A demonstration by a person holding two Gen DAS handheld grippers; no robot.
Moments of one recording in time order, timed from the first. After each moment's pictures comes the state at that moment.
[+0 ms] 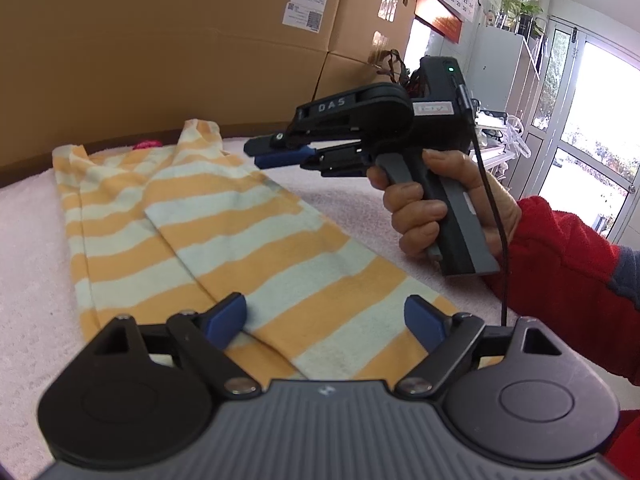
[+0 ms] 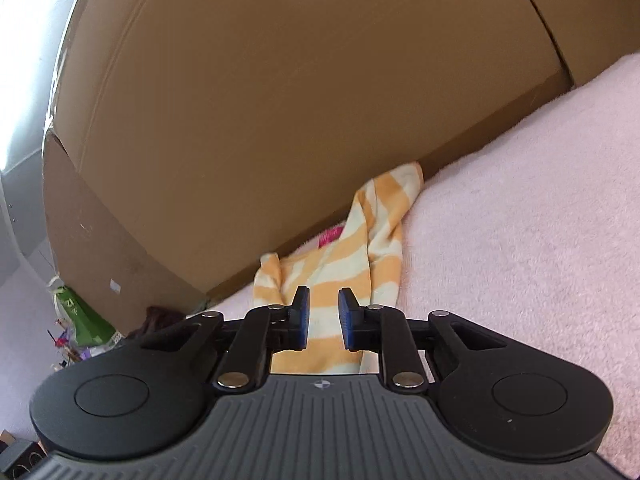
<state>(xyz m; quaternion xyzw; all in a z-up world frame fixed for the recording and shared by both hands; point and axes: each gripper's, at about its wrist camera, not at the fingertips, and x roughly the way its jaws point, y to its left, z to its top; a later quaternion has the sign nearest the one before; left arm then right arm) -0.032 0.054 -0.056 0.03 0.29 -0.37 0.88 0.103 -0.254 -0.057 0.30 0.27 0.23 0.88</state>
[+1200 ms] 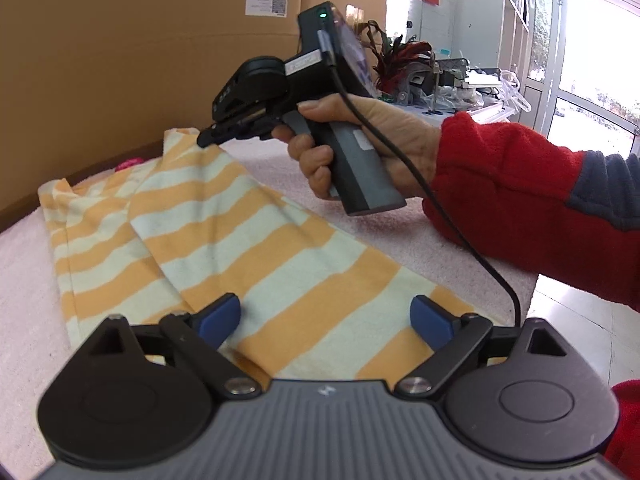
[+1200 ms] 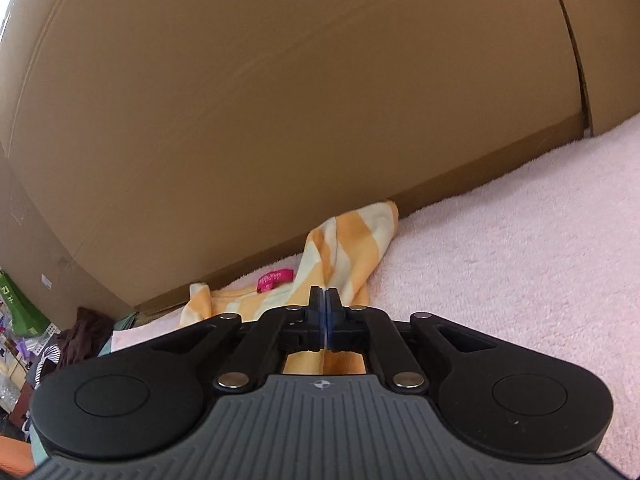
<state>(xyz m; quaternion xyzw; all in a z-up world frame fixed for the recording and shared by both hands) -0.035 0.022 -0.056 0.11 0.29 -0.37 0.87 0.174 -0.234 -0.050 0.24 0.28 0.16 0.92</state>
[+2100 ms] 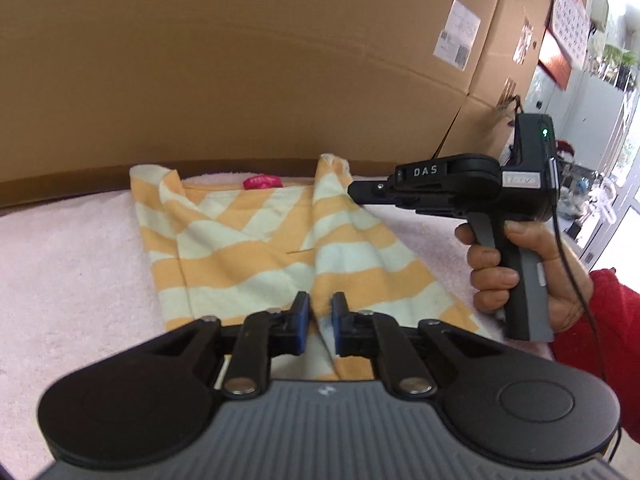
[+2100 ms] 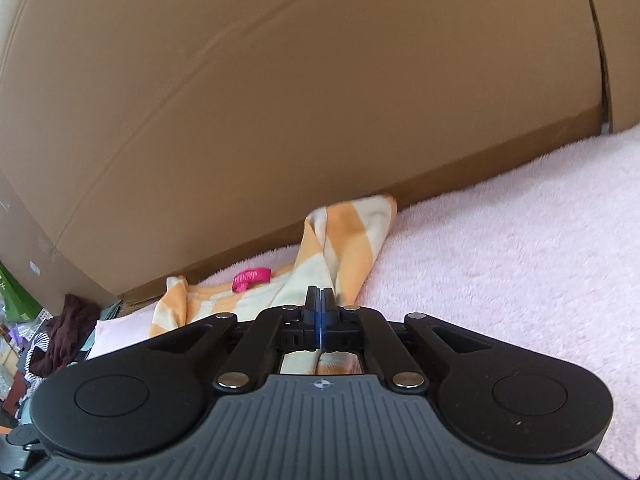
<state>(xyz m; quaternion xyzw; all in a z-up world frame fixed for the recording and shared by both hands) 0.089 0.080 -0.040 -0.02 0.29 -0.26 0.92 0.196 -0.239 -0.055 0.24 0.28 0.17 0.92</state>
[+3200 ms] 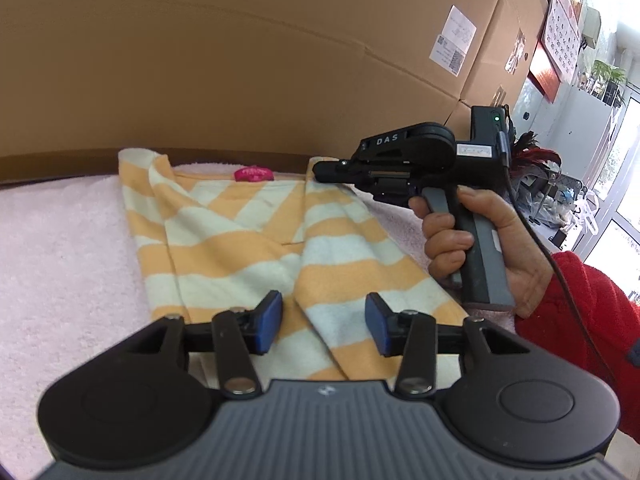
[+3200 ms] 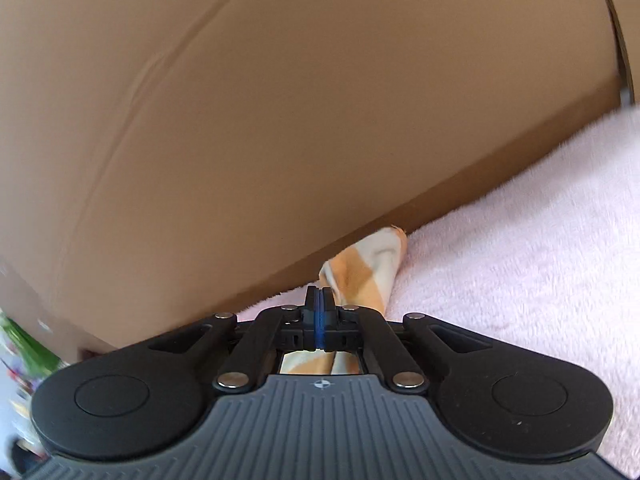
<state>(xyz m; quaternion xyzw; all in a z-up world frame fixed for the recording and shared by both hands) 0.097 0.088 -0.055 -0.06 0.31 -0.29 0.91 0.242 -0.246 -0.068 0.33 0.29 0.17 0.88</state>
